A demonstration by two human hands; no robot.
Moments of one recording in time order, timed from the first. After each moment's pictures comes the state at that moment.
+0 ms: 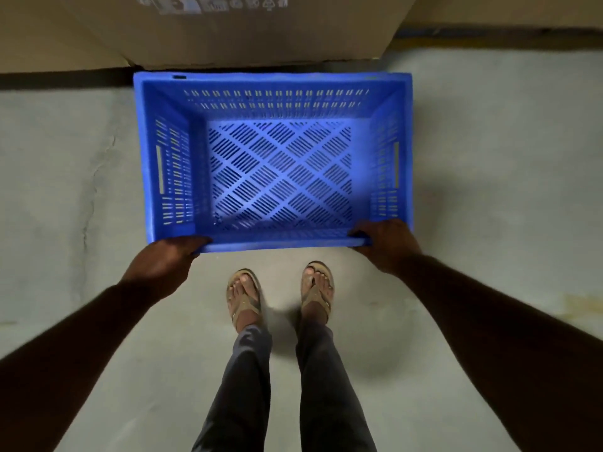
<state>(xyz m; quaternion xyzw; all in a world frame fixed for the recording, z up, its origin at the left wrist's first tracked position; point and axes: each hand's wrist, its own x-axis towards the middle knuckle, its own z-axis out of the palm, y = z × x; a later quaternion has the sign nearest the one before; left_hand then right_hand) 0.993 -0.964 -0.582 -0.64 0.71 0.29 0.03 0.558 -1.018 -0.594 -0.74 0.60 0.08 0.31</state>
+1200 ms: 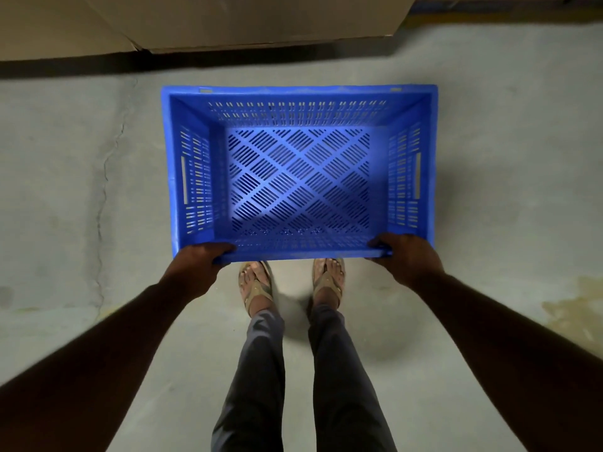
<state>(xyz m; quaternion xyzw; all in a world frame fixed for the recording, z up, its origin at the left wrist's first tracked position) 0.974 -0.929 -0.596 -0.63 0.69 0.36 0.00 0.553 -0.960 -0.591 -0.64 0.67 0.12 0.36</state>
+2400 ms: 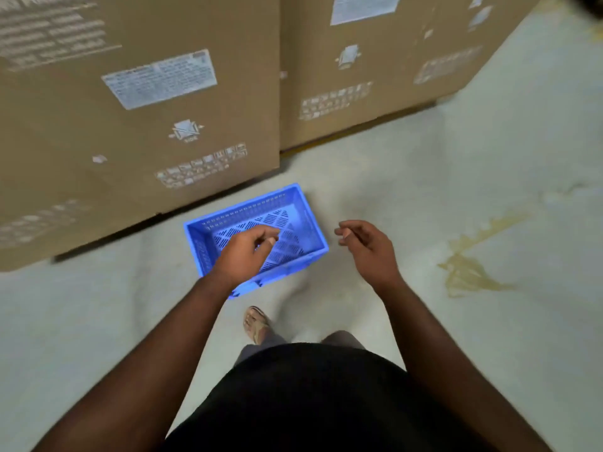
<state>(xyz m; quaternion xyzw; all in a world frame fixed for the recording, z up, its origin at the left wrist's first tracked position) 0.837 -0.944 -0.153 -0.47 0.71 0.51 -0.15 0.587 -0.838 -0.111 -0.37 0.73 -0.43 0.38</state>
